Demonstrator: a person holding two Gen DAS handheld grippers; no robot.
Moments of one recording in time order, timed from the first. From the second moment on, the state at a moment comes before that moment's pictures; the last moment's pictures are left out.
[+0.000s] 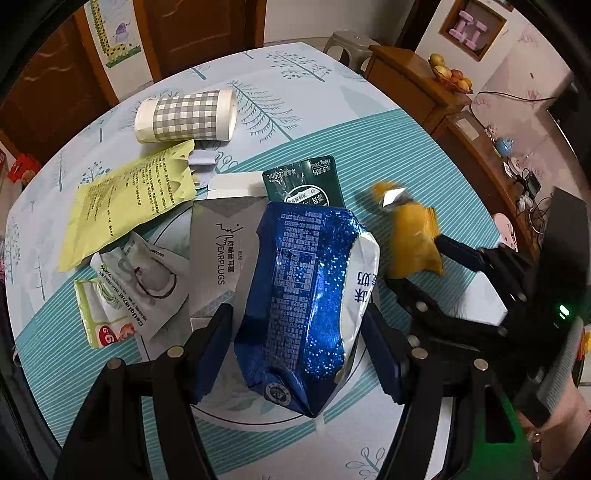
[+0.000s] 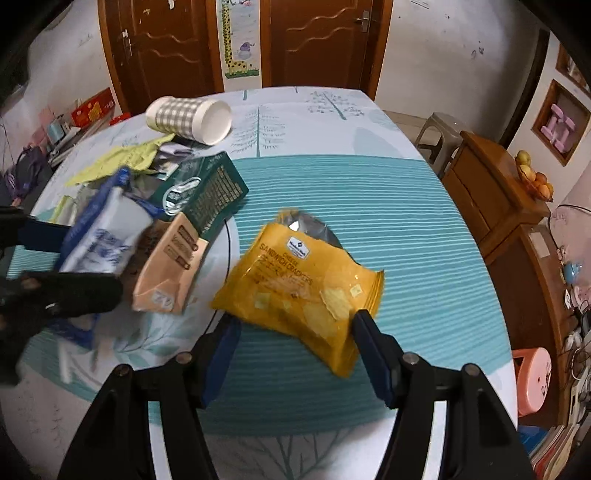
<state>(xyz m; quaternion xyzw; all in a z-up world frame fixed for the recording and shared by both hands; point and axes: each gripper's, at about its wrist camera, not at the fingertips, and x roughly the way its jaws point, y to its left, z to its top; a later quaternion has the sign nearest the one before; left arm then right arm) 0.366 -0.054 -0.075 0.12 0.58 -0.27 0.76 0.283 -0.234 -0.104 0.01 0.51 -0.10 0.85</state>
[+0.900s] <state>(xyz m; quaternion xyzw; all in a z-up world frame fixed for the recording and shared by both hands) 0.314 -0.030 -0.039 0.12 0.58 -0.26 0.76 0.218 -0.239 -0.065 0.20 0.46 -0.06 0.87</state>
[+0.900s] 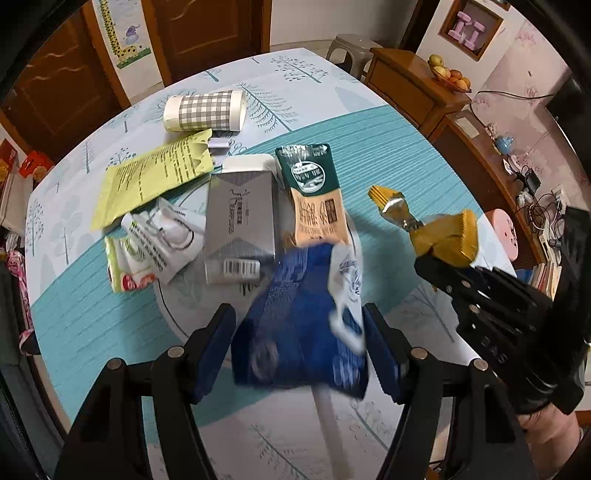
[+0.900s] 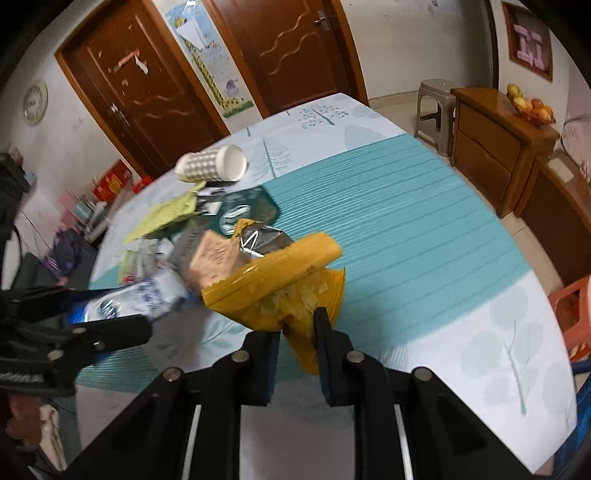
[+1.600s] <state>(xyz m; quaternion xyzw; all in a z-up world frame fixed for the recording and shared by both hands) 0.211 -0.032 -0.007 0.08 0.58 -0.28 0.76 0.116 -0.248 -0.036 0.26 0.43 -0.01 0.86</state>
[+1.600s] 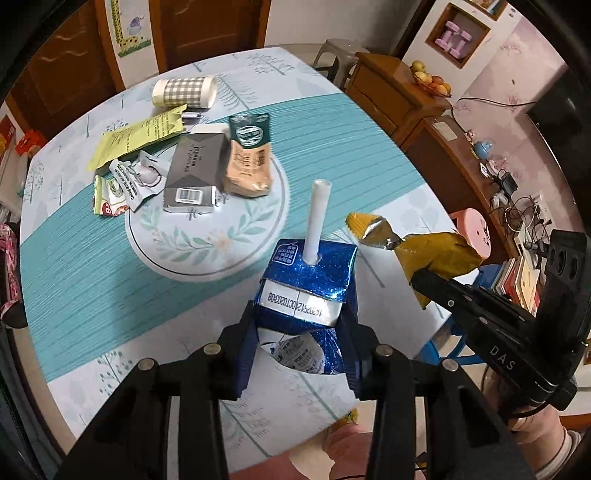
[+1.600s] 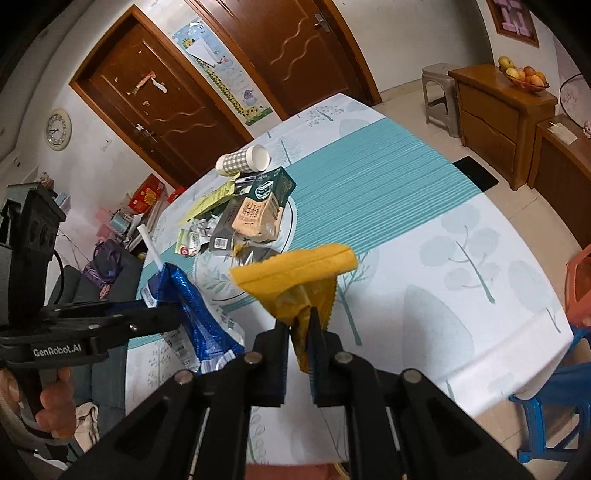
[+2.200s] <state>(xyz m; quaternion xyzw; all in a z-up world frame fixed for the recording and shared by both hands) 0.044 -0.065 -0.010 0.05 0.55 -0.24 0.80 -0.001 -0.279 -0.027 0.24 0.44 0.06 0.86</state>
